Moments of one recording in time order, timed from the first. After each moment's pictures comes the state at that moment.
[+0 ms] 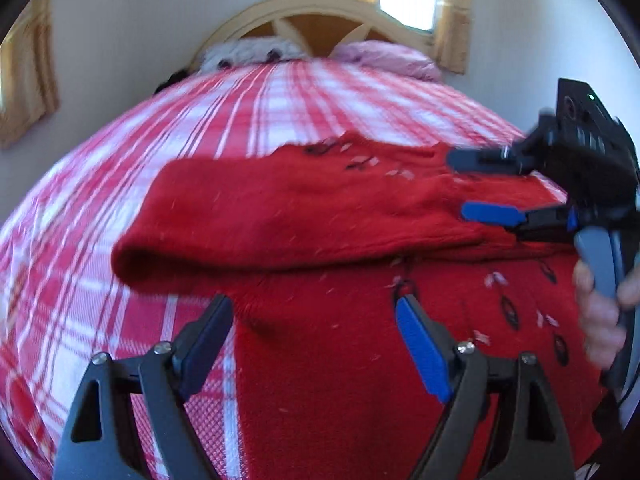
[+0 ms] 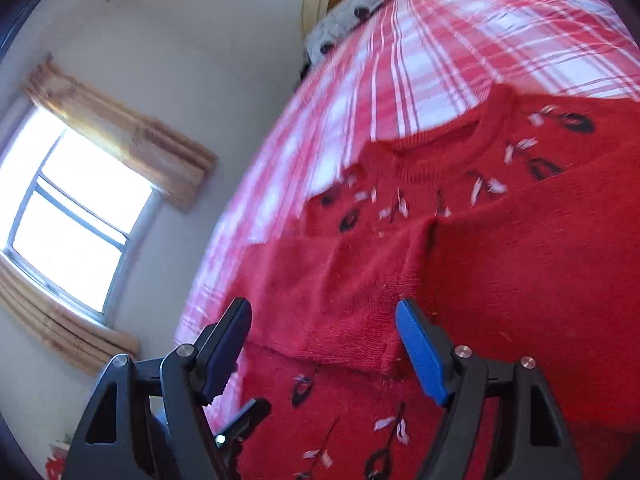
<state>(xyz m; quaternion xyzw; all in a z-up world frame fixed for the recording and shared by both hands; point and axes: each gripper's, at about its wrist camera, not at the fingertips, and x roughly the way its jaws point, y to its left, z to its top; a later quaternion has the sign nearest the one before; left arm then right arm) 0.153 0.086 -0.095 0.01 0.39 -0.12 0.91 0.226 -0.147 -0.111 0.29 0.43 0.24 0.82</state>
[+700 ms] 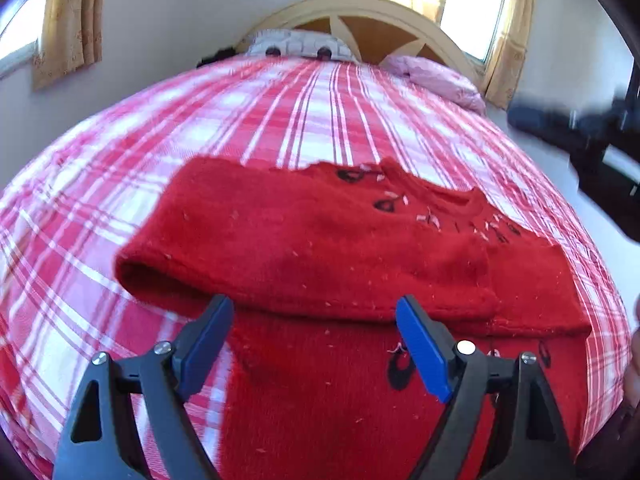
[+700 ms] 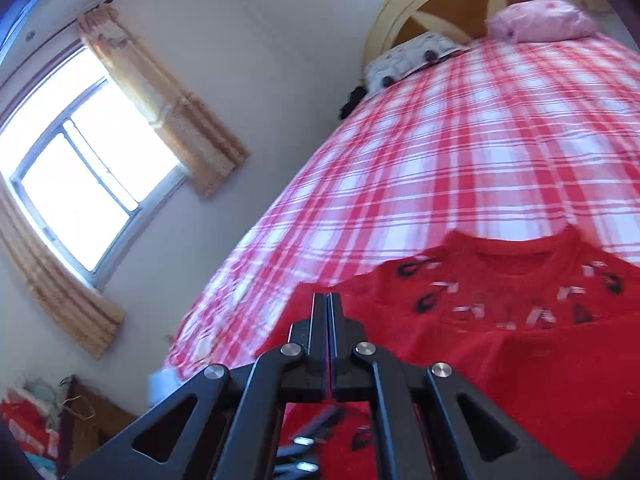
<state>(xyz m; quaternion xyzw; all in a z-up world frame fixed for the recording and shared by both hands) 0.175 0.091 -0.078 -0.06 0.39 -0.07 0.92 0.230 -0.121 -0.018 0.21 0.35 0.28 0.87</state>
